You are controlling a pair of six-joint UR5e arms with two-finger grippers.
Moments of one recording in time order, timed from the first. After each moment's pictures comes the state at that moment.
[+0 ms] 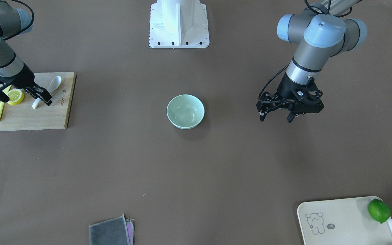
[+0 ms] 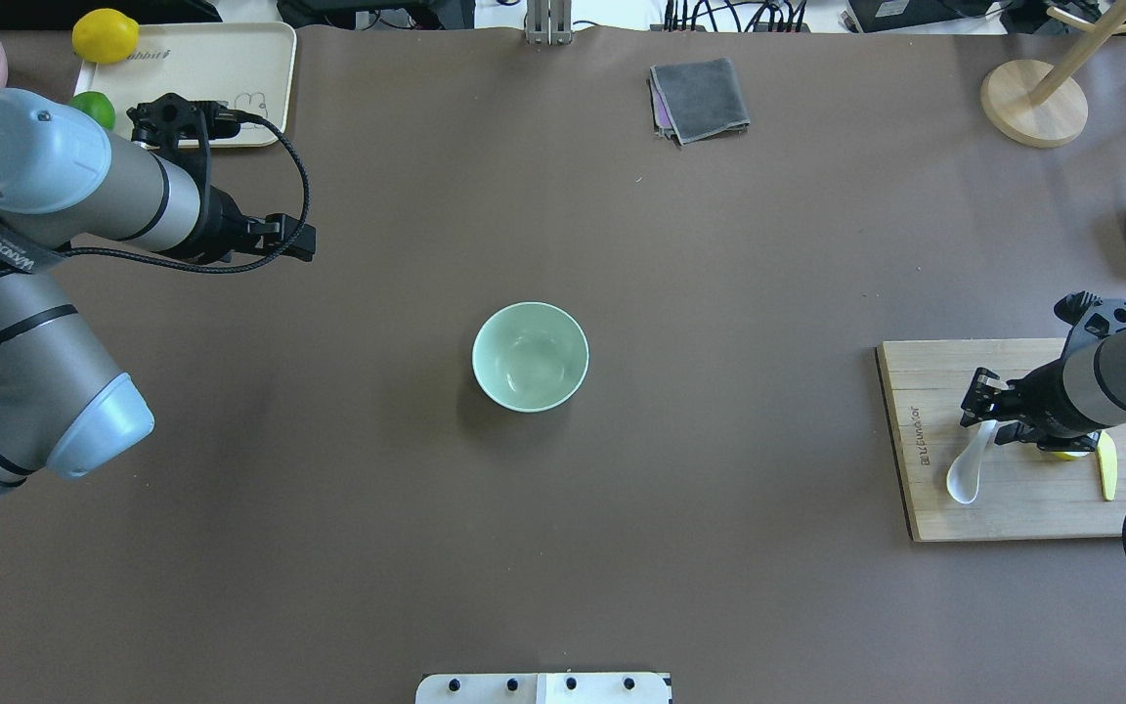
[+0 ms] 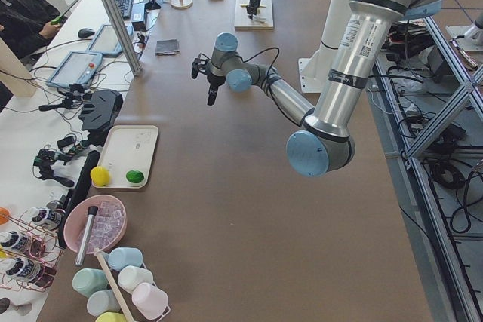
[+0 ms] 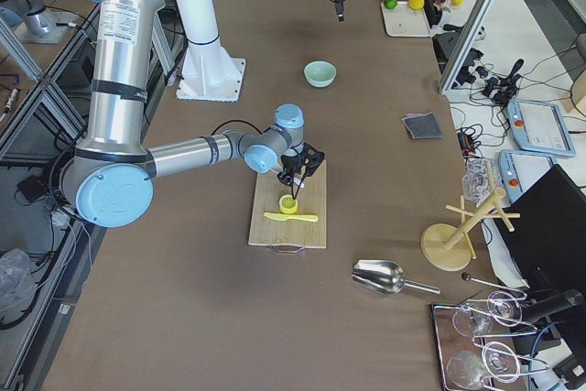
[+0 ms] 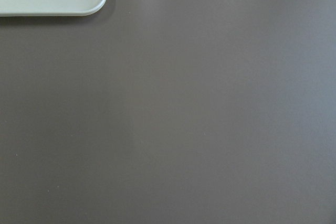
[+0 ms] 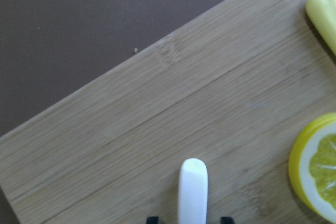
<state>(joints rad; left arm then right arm) -0.80 -1.93 -1.80 -1.89 -1.91 -1.04 0.75 -1.74 1.85 -1.02 2.02 1.54</state>
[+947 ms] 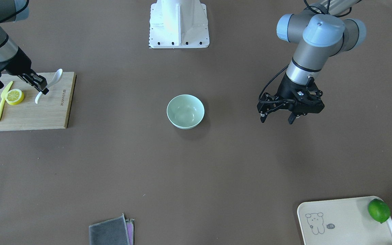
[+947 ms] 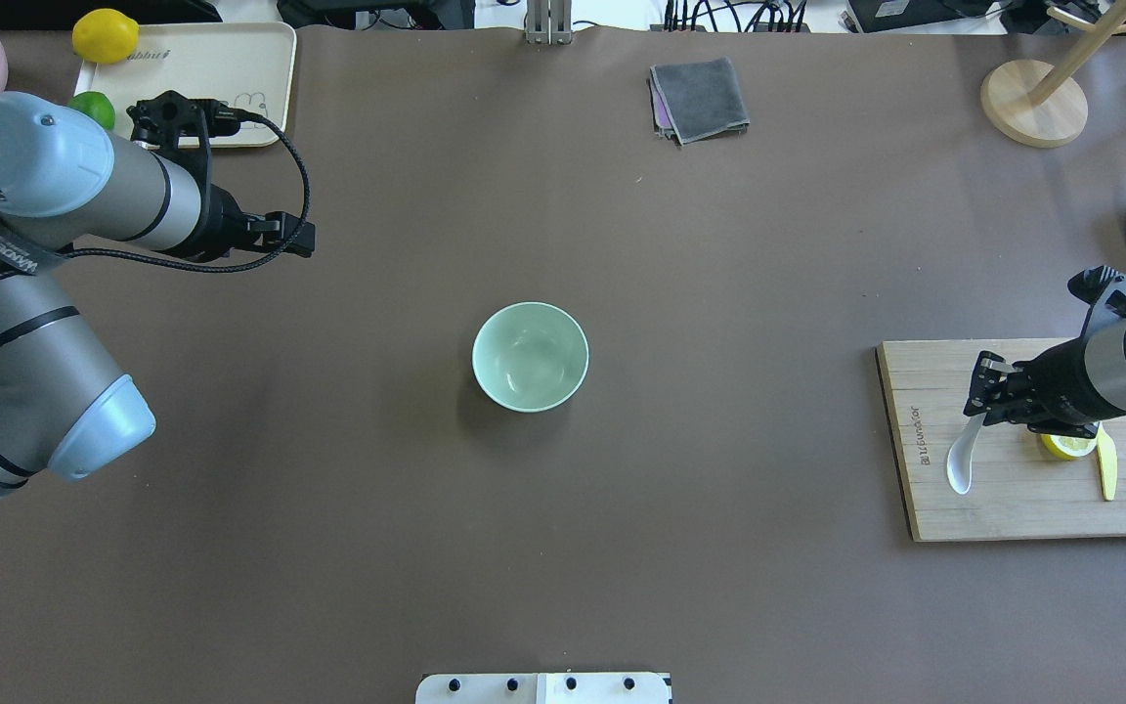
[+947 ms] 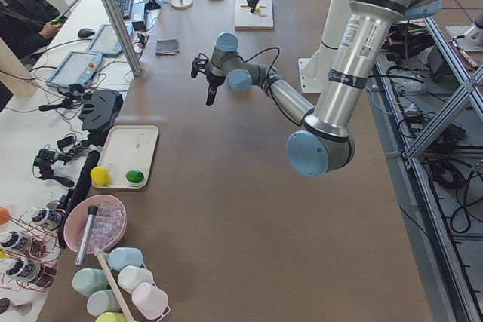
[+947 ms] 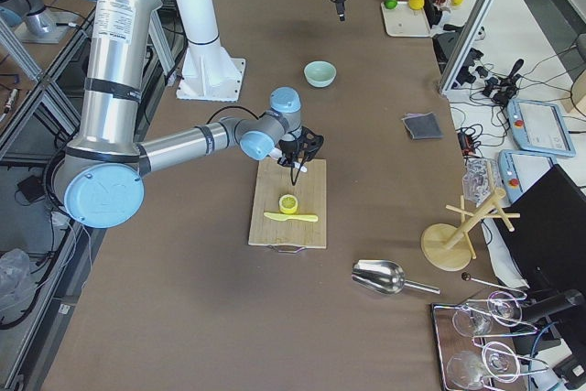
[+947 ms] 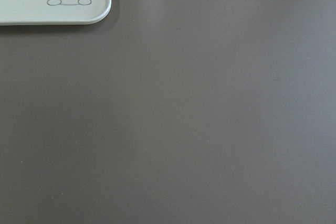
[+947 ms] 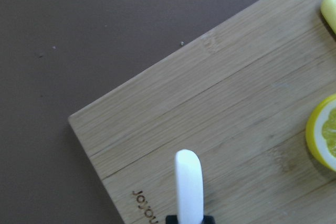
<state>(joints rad) -0.80 -1.93 -1.79 -1.89 -1.88 -1.01 0.79 -1.73 2.01 -1.10 2.06 1.54</state>
